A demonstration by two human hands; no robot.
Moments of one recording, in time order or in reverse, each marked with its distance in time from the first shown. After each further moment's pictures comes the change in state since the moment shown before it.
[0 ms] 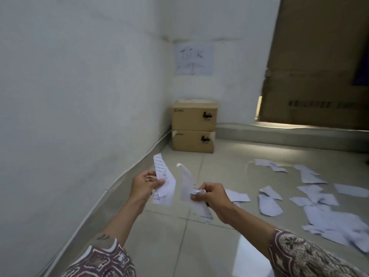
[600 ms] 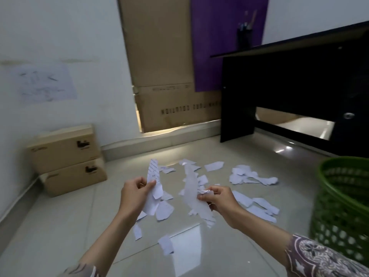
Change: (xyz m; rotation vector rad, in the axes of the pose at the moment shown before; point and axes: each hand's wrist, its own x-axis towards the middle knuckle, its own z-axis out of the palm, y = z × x) left_hand -0.092 0.093 0.267 0.161 -0.519 0.220; right_hand -0.183 -0.022 -0.257 0.168 0.600 -0.021
